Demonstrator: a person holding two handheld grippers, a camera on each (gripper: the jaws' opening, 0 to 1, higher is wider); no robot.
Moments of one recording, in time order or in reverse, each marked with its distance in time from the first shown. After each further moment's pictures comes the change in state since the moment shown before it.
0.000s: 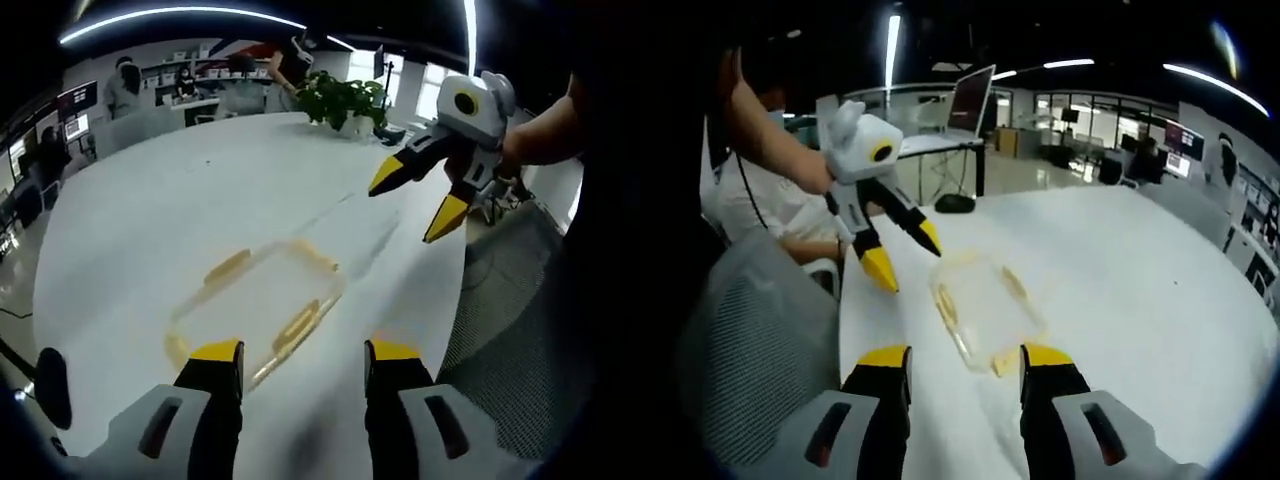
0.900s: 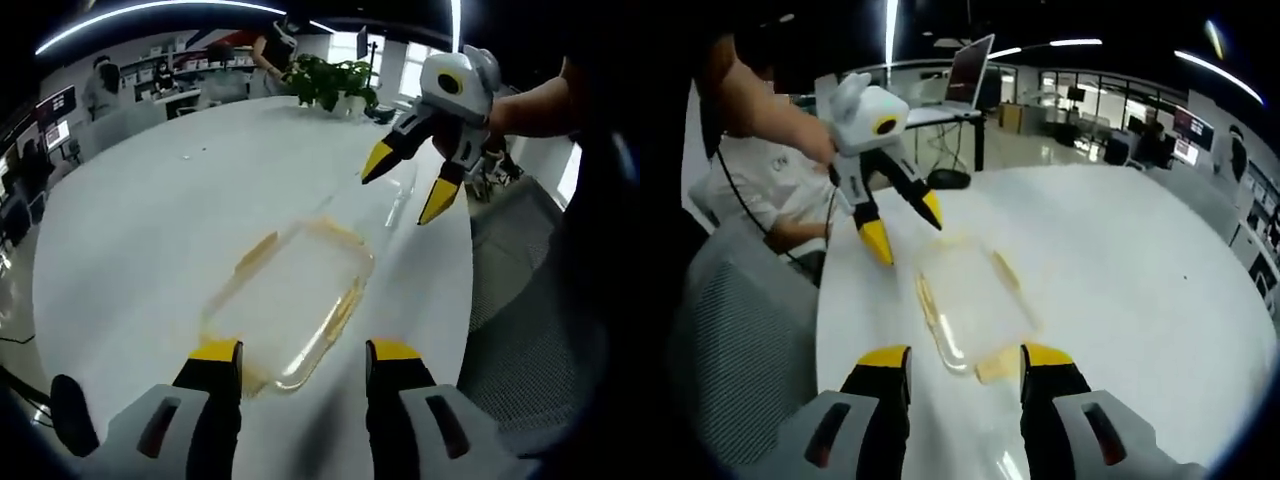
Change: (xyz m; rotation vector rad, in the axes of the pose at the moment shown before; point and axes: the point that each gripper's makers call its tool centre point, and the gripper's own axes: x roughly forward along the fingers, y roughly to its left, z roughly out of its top) left arm 0.005 0.041 -0.012 0.082 0.076 -0.056; right arm 0.033 -0.020 -0.010 -0.008 0.129 0.017
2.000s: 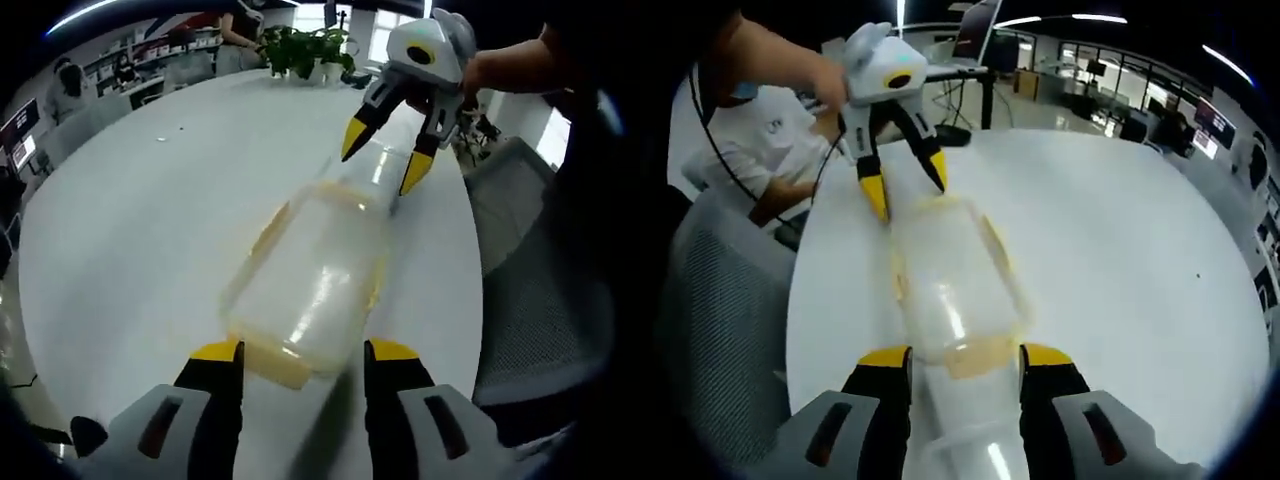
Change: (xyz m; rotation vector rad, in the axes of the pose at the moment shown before) left arm 0.012 0.029 -0.020 0.142 0.161 -0.118; right arm 0.029 -0.024 -0.018 -0.052 0.172 0.037
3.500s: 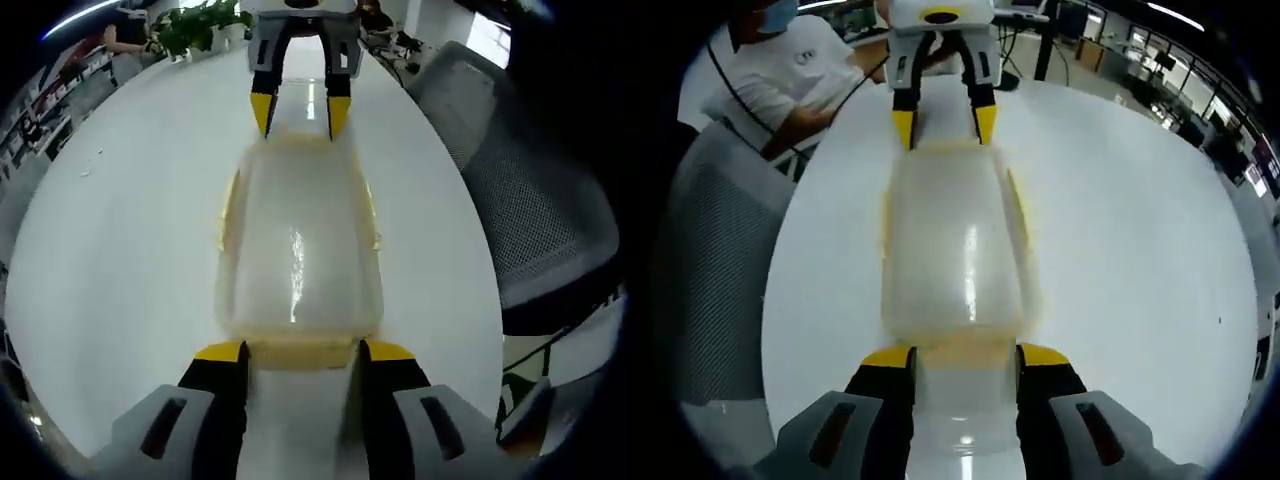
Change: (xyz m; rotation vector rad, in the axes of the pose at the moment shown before) left arm 0.018 0.012 -0.014 0.375 0.195 -0.126; right arm 0.030 -0.008 -0.023 -0.241 0.250 0.131
